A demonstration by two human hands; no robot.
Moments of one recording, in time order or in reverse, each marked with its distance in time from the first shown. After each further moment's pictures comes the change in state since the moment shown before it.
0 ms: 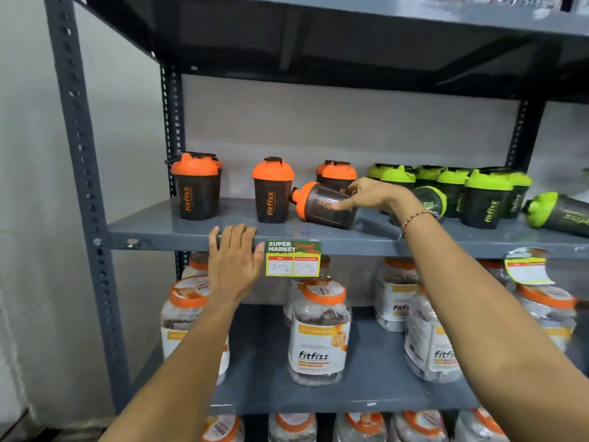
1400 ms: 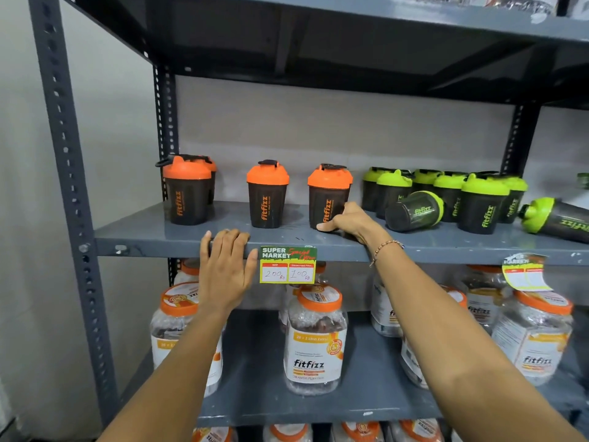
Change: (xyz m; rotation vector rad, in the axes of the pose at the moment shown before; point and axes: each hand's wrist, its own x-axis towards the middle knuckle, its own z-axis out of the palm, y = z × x) left_hand -0.005 0.002 -0.007 -0.099 -0.012 -0.018; right_hand 0.042 0.025 0.061 0.549 0.097 0.056
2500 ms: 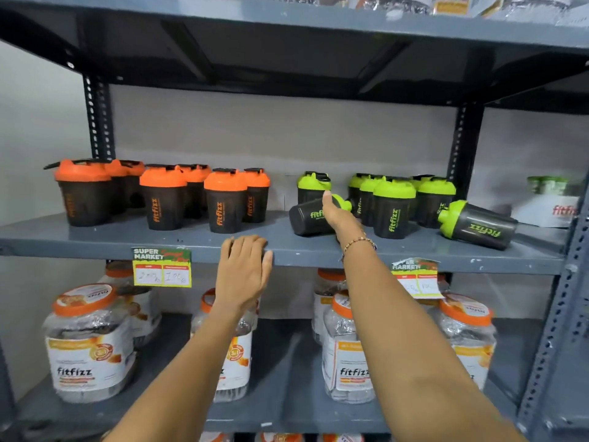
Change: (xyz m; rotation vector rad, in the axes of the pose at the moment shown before) left_hand 0.023 0.244 0.053 0.057 -0.092 0.080; right_hand -0.010 0.072 -0.173 -0.160 0.178 0.289
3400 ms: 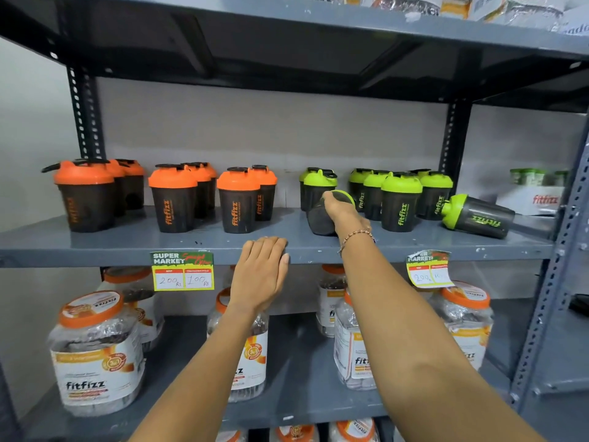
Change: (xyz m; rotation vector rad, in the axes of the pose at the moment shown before) left_hand -0.005 -0.023 -0.003 -0.081 -0.024 0.140; right_hand -0.017 -0.027 0.029 0.183 0.093 0.125
